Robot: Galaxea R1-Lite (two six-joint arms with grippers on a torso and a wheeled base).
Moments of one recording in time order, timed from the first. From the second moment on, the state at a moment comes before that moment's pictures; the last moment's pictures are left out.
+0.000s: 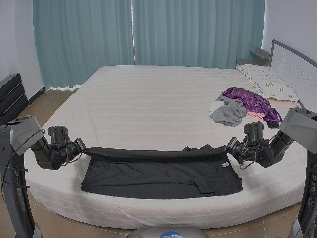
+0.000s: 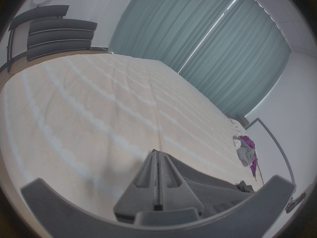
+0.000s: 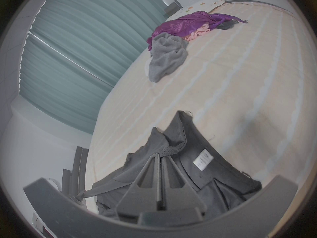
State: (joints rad) left arm 0.12 2.40 -0.99 -0.87 -0.19 -0.55; right arm 0.16 2.29 -0.93 -0.72 0.08 0.87
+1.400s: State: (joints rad) left arm 0.06 2.43 -0.97 -0.90 -0.22 -0.56; right arm 0.11 2.41 -0.97 -0.83 0.14 0.79
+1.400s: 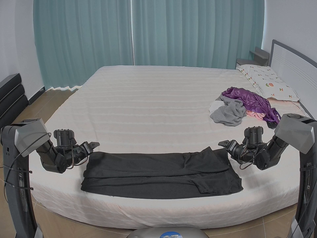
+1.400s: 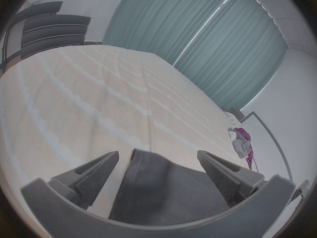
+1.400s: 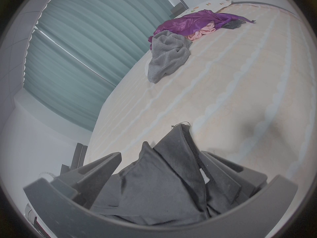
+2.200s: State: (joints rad) left arm 0.04 2.53 -1.09 -0.83 -0.08 -0.55; right arm 0.09 2.53 -1.08 -0.83 0.16 0.79
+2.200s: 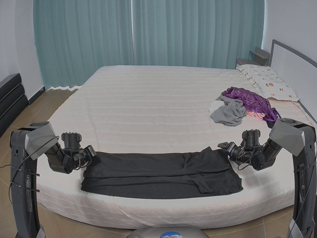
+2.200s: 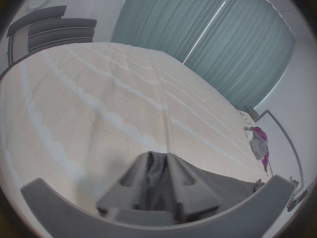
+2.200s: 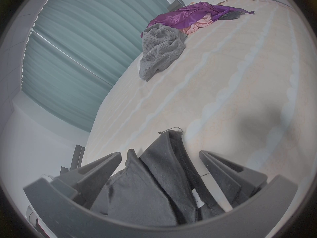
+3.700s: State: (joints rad) left arm 0.03 2.53 -1.12 -0.84 0.02 -0.60; right arm 0.04 2.59 -1.21 -0.78 0.10 0.83
